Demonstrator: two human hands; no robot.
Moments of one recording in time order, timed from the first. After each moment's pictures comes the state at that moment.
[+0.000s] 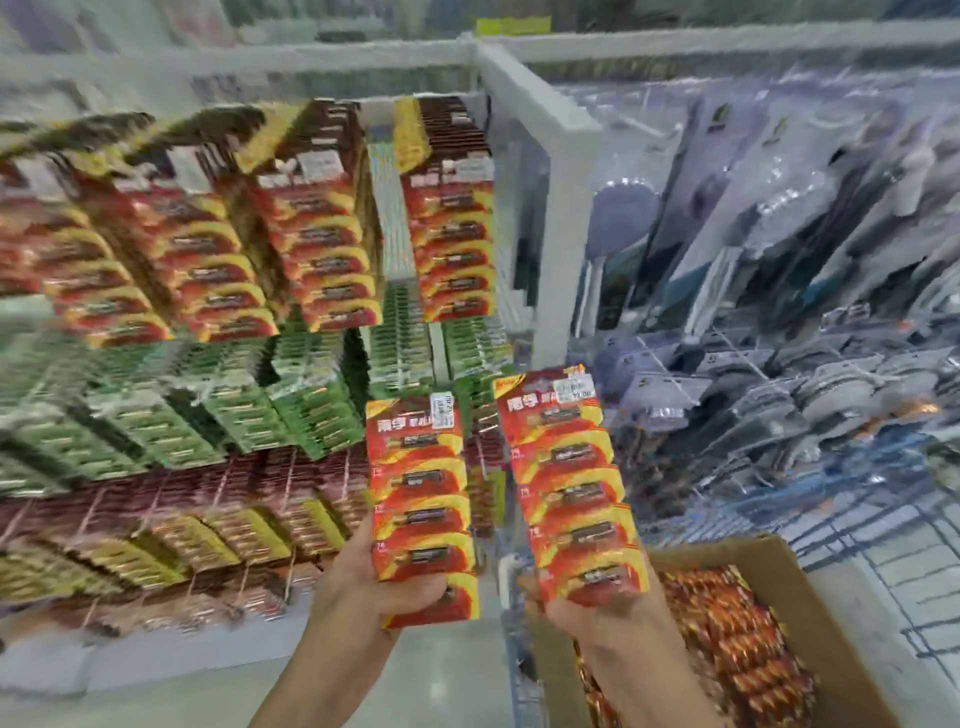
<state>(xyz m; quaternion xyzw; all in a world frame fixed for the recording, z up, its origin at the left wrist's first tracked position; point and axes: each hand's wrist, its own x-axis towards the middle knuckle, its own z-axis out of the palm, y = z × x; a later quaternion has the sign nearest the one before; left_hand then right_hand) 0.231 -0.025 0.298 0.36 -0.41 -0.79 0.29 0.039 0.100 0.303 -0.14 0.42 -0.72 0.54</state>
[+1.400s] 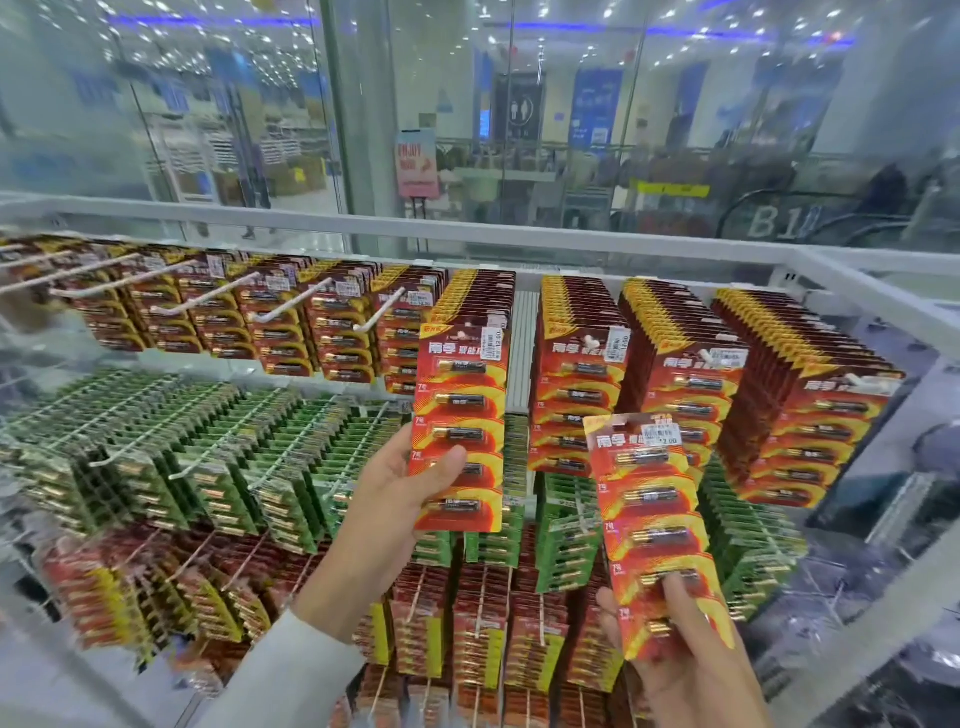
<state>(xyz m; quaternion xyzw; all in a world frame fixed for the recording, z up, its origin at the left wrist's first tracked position) 0.422 -0.230 0.424 0.33 -0.48 -0.64 0.50 0.210 -0.089 0.377 -0.15 0.40 -0.72 0.54</state>
